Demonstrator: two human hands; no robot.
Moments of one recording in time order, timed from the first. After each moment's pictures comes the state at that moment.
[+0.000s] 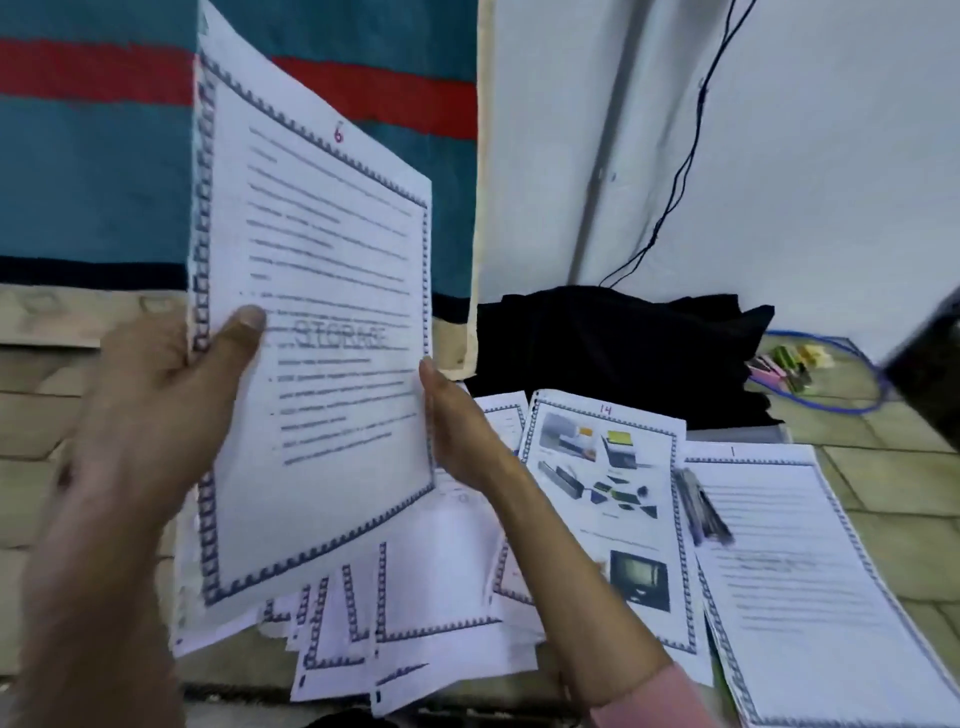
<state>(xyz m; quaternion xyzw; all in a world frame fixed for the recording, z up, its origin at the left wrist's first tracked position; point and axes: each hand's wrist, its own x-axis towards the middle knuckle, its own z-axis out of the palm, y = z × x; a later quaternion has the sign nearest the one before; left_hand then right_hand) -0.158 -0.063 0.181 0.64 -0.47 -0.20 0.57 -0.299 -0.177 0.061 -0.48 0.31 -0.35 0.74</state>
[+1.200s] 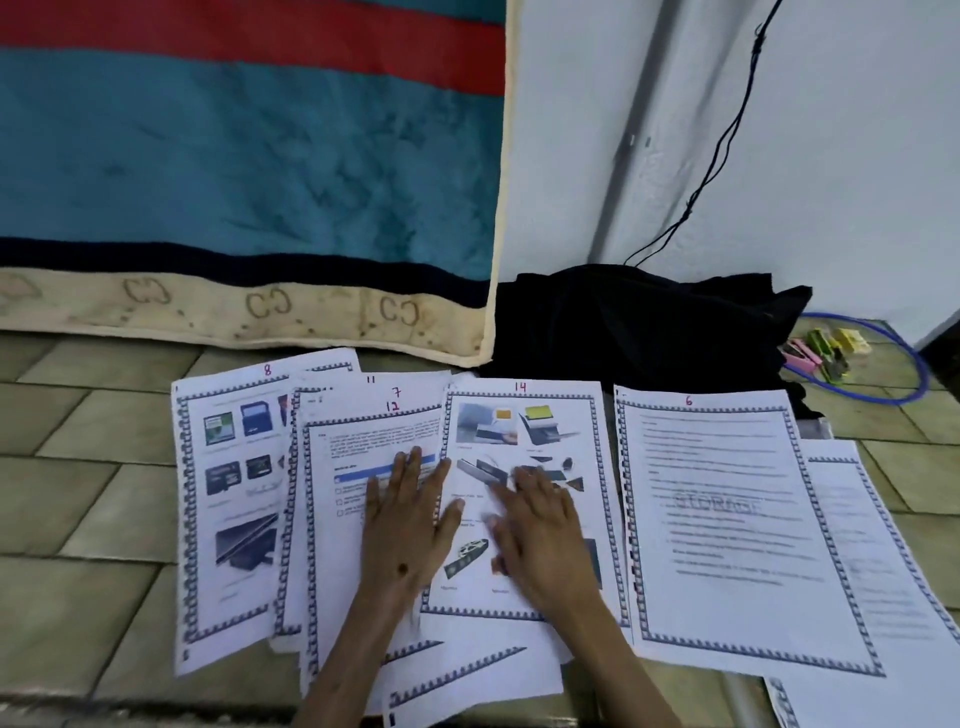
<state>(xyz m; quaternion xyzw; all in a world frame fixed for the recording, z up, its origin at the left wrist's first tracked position) -0.205 -0.125 -0.065 0.72 -0.67 -0.14 0.13 -0.370 -0.129 -0.054 -0.80 0.58 -0.14 0.10</state>
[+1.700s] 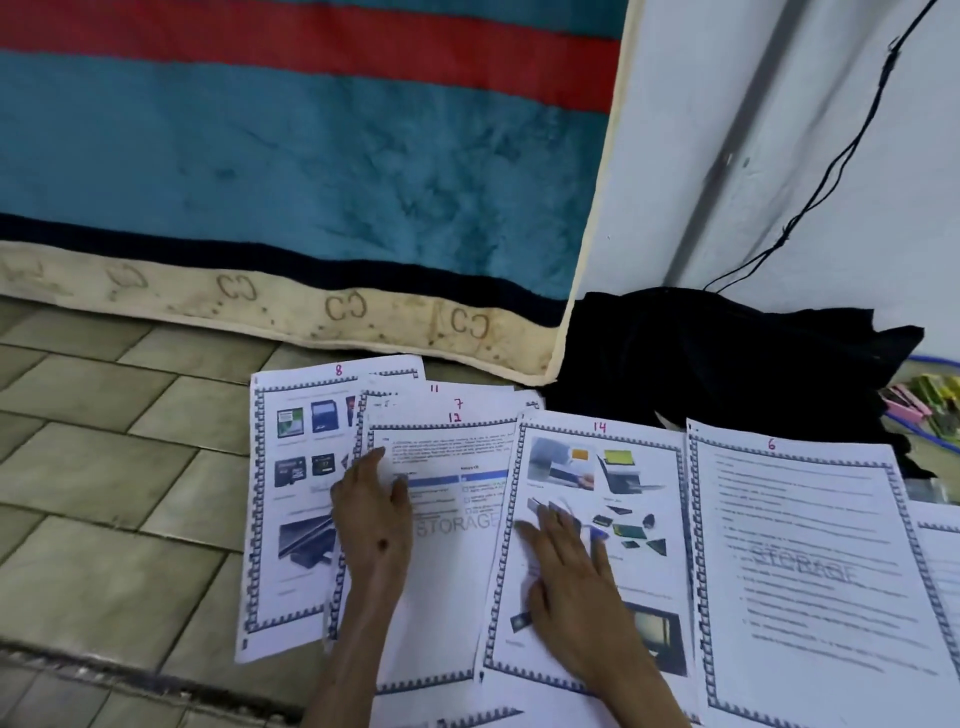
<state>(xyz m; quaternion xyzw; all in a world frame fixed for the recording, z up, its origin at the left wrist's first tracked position) -0.144 -0.133 -0.040 0.85 -0.37 -0.14 0.35 -0.352 -0.118 -0.052 -0.84 0.52 -0.07 0.15</state>
